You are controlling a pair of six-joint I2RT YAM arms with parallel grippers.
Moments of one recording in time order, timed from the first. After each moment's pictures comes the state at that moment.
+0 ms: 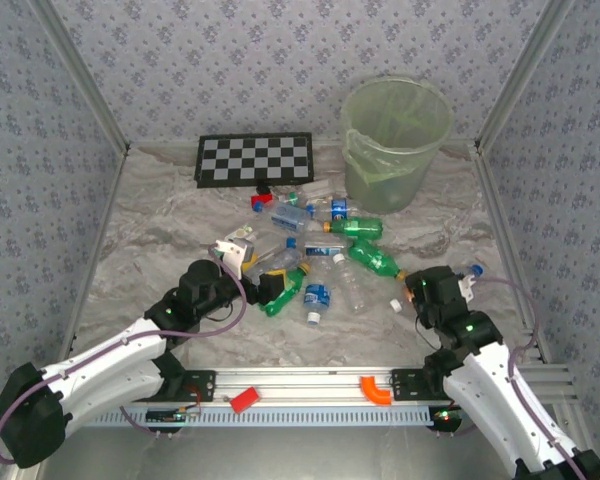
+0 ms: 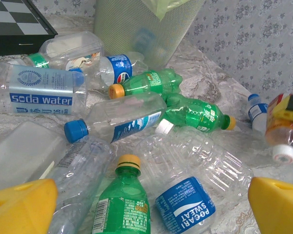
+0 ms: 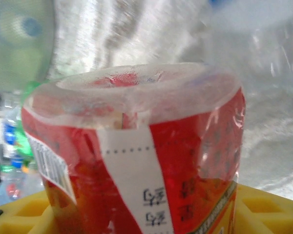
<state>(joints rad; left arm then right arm) -0.78 0.83 0.37 0.18 0.07 -0.39 0.35 0.52 0.46 -0.77 0.23 1.38</state>
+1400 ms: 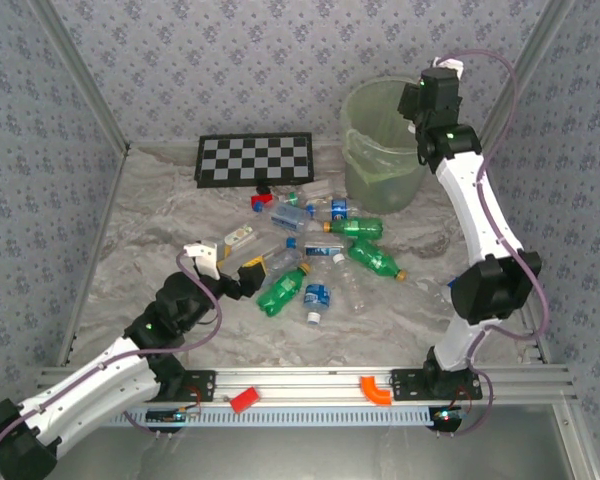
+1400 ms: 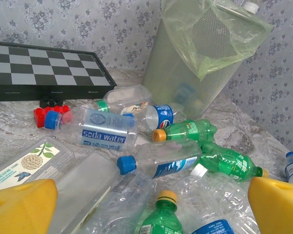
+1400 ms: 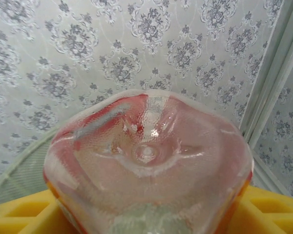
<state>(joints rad) -0.78 0.58 0.33 0.10 -0.18 -0.41 0.17 1.76 1.92 -0.48 0.40 0.22</state>
